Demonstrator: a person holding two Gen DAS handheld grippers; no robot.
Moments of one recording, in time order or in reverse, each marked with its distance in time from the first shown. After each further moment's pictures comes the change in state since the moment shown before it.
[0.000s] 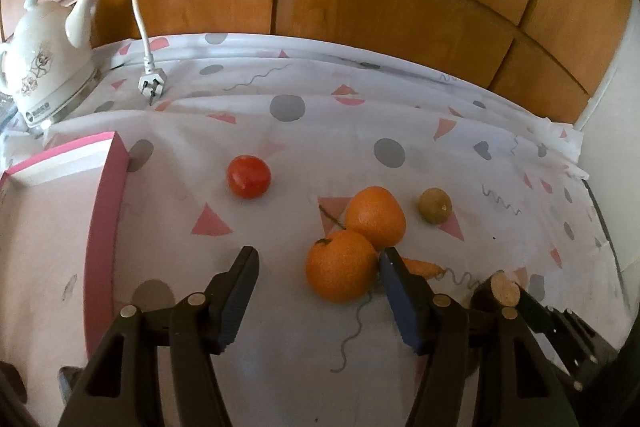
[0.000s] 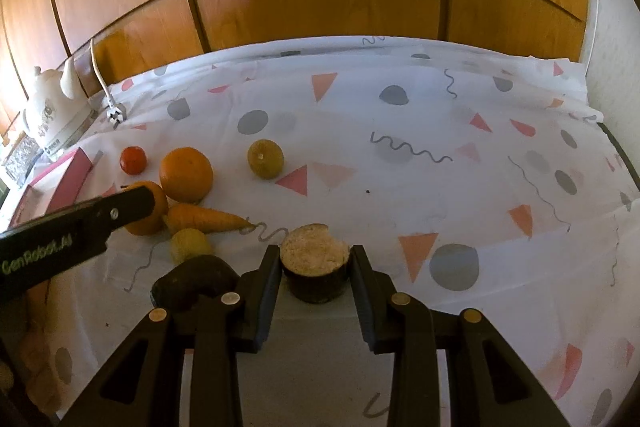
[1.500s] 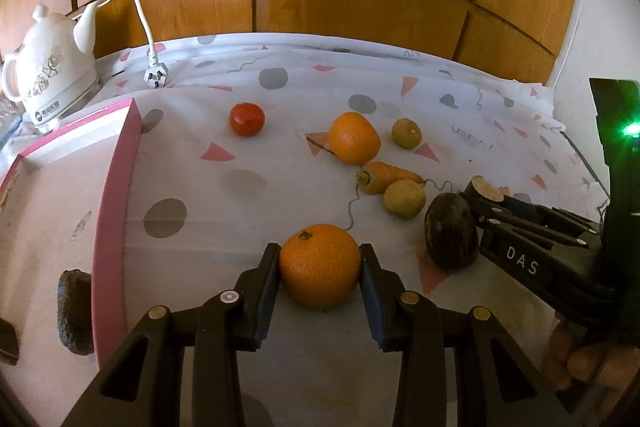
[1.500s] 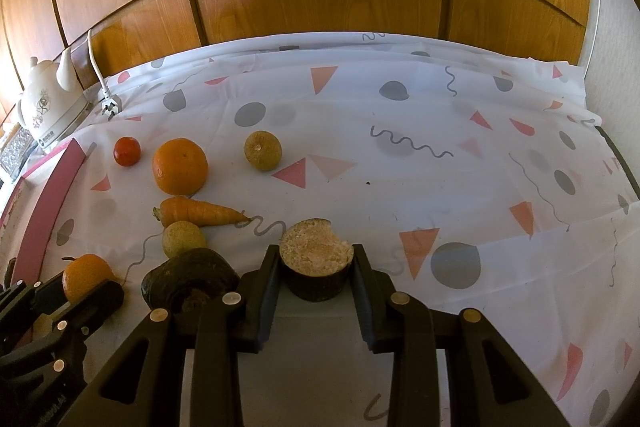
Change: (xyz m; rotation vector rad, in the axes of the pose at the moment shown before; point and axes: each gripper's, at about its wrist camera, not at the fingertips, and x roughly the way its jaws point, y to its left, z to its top) left arm -0.034 0.004 -0.068 0.120 -0.063 -0.025; right arm 0.004 0.004 -0.001 -0.014 0.006 -0.019
